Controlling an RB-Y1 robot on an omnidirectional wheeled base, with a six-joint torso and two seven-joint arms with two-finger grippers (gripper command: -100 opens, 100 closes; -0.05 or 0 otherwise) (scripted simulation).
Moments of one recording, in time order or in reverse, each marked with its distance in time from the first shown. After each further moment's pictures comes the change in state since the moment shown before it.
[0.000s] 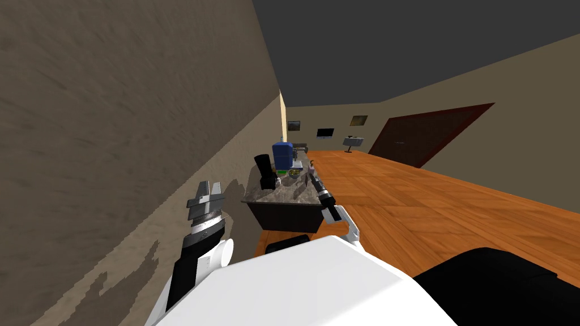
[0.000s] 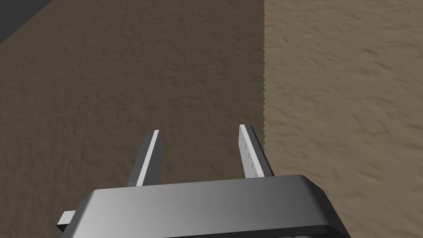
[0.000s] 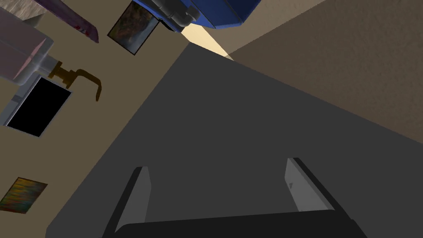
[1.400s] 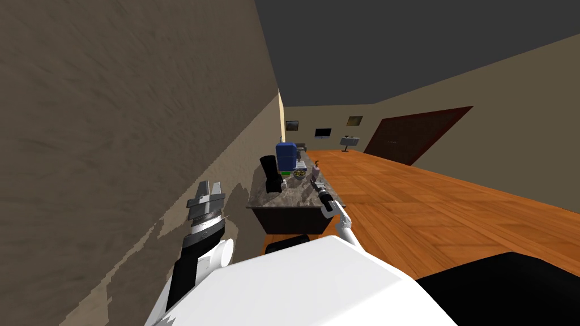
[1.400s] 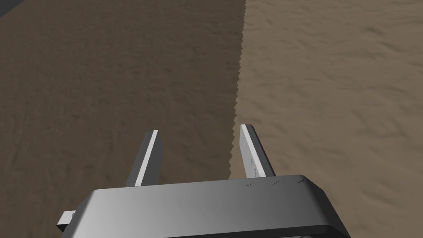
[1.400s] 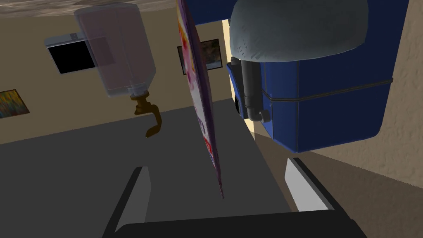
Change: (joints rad) left arm 0.000 0.000 0.000 0.000 0.000 0.000 0.000; right arm -0.169 -0.009 -0.099 0.312 0.280 0.176 0.348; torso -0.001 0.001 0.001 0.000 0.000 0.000
